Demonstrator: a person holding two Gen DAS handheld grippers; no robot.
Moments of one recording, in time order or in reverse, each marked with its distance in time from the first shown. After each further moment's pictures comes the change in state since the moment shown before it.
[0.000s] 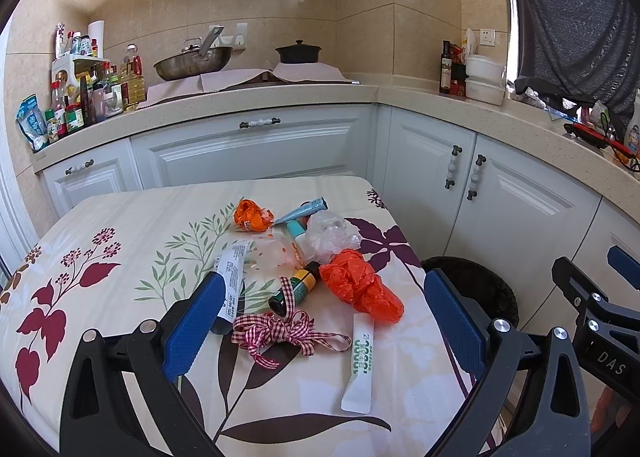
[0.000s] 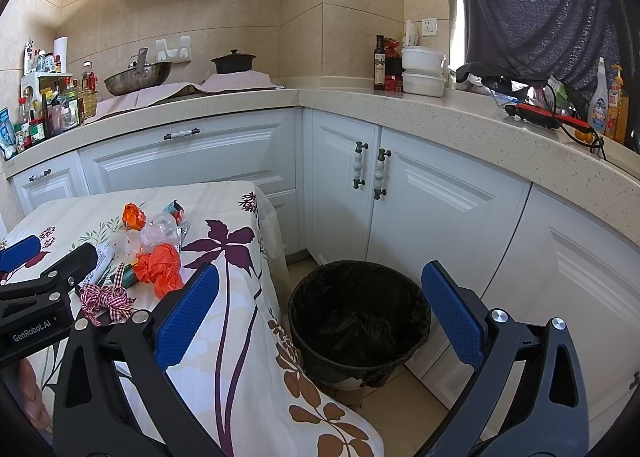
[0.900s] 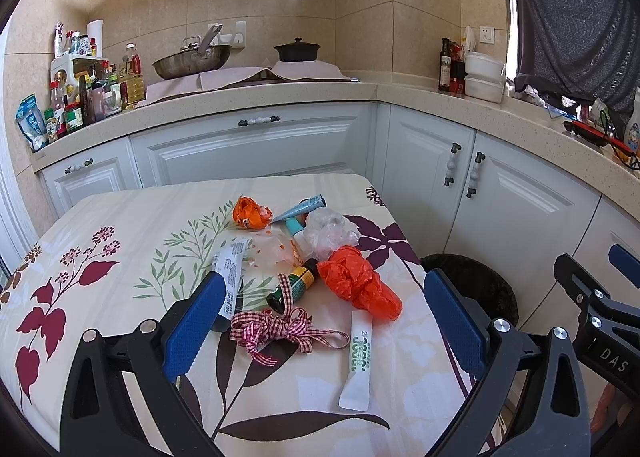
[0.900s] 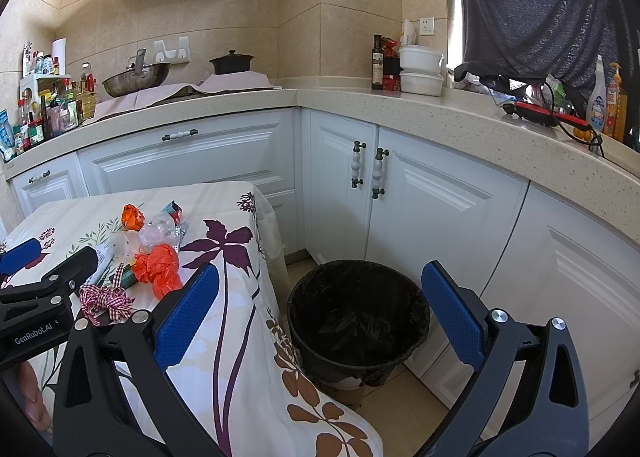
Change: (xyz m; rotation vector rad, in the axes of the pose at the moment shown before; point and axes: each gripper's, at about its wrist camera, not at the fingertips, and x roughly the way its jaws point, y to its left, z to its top) left arm 0.000 0.002 -0.001 -0.003 0.004 -0.002; right arm 0.000 0.000 0.000 0.003 0.003 -0.002
